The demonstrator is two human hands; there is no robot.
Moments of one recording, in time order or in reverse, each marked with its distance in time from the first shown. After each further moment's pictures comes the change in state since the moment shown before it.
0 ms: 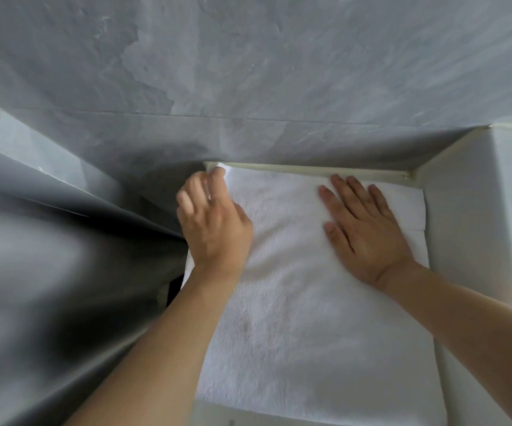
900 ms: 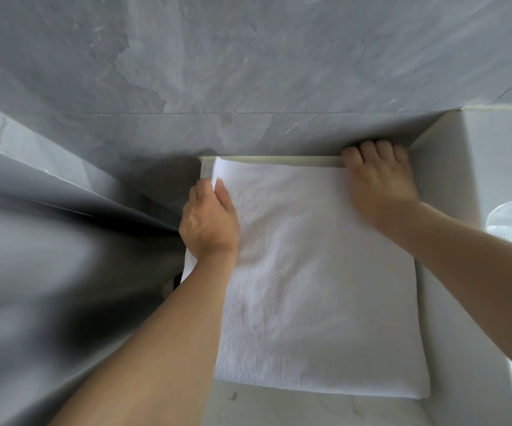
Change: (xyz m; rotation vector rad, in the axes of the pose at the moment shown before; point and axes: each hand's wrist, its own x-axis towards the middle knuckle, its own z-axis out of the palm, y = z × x) left_hand -0.003 -0.010 0.021 -0.036 0.056 -0.131; right_hand 0.033 0.012 -0.049 -0.283 0.141 0.170
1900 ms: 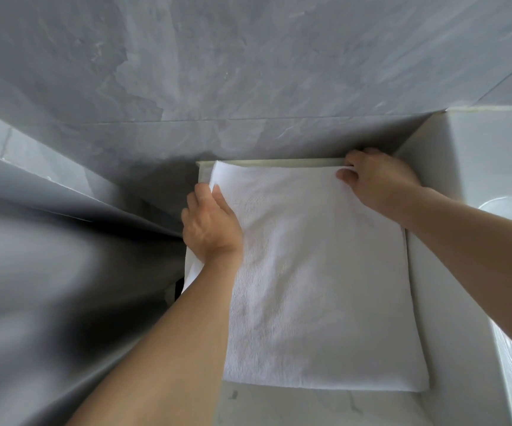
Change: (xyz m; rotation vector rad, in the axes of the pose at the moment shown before) left_hand -0.007 0.007 0.001 -0.015 0.007 -0.101; right_hand 0.012 0.018 -0.013 0.310 -0.291 0.121
